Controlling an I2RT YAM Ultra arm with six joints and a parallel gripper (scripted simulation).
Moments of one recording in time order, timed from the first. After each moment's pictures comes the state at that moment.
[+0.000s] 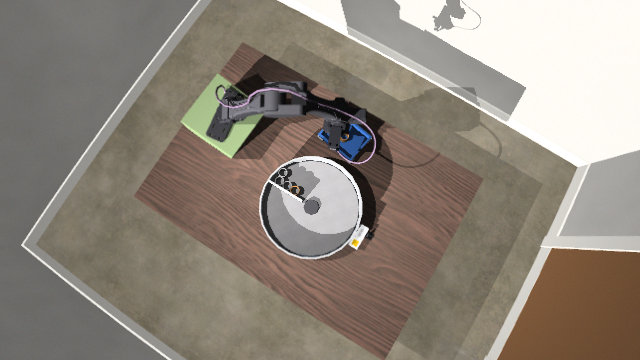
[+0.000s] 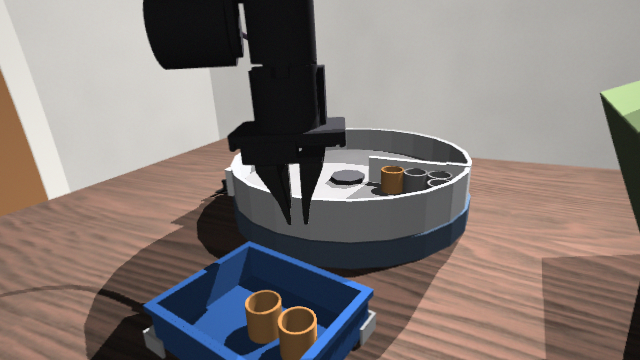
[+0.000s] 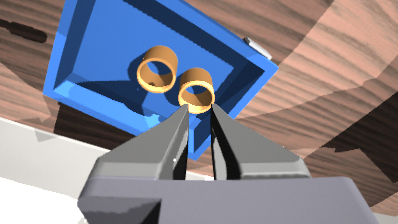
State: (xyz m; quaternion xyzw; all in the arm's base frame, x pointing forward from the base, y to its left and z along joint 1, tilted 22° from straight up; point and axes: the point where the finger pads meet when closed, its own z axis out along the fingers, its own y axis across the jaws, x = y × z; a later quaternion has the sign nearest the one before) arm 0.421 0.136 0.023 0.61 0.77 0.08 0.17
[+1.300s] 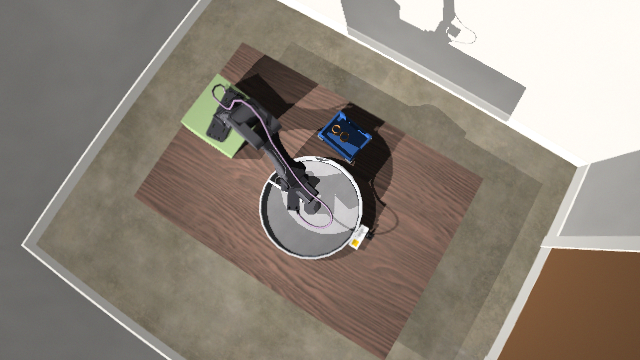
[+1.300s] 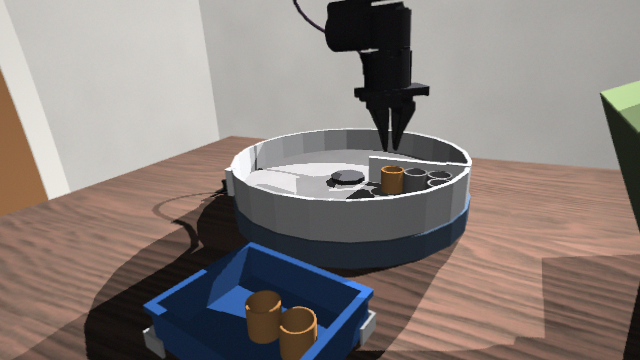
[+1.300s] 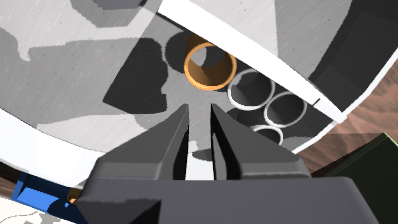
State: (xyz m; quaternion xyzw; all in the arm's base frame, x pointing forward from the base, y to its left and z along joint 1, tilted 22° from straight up) arm 0.362 -0.135 0.022 0.55 0.82 0.06 0.16
